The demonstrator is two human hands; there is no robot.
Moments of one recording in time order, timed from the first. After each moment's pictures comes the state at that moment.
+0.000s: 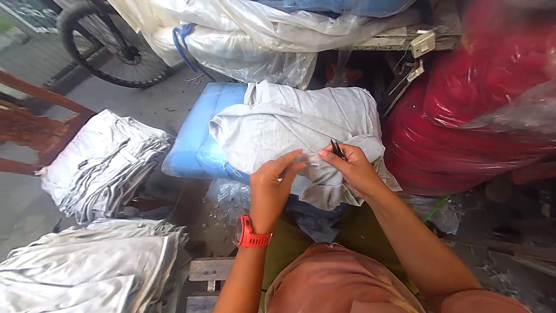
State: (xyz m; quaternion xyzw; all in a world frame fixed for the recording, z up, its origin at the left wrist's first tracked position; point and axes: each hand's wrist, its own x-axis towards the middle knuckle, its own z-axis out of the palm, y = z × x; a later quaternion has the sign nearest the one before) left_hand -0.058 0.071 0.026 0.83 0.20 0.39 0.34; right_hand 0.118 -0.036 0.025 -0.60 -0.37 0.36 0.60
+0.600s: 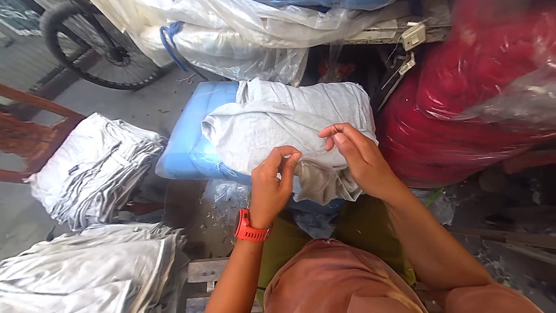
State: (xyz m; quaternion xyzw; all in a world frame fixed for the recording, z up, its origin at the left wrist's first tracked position) left_hand -0.047 0.069 0.026 0.83 0.15 0.40 0.35; right_hand 0.127 -0.056 0.054 -0.69 -0.54 0.14 0.45
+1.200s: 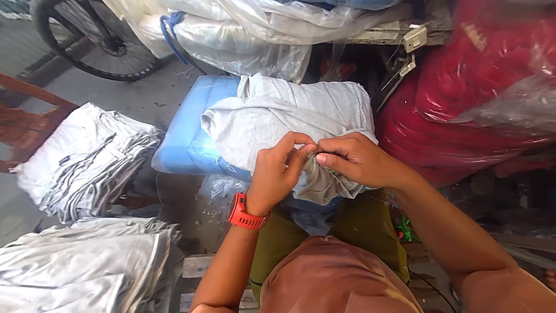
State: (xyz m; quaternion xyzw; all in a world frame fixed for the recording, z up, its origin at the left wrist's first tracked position) left_hand -0.043 0.077 0.051 0.84 0.07 0.36 0.40; right_hand 0.143 -0.041 0.061 -0.57 -0.72 0.14 0.37
